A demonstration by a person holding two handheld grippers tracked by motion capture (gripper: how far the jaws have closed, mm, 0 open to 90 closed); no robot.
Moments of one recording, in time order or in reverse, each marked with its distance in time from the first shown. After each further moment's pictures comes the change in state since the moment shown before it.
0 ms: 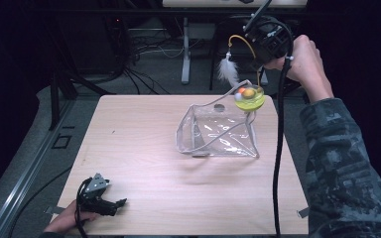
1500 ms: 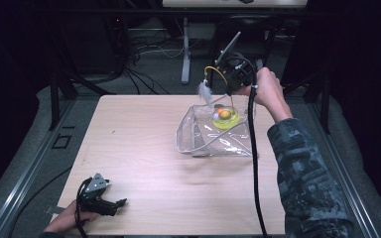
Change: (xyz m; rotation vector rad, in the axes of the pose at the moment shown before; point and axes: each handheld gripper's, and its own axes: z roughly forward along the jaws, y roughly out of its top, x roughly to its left) left arm 0.000 0.000 0.000 0.000 0.000 -0.001; right arm 0.043 0.002 0.094 0.033 0.113 -0.042
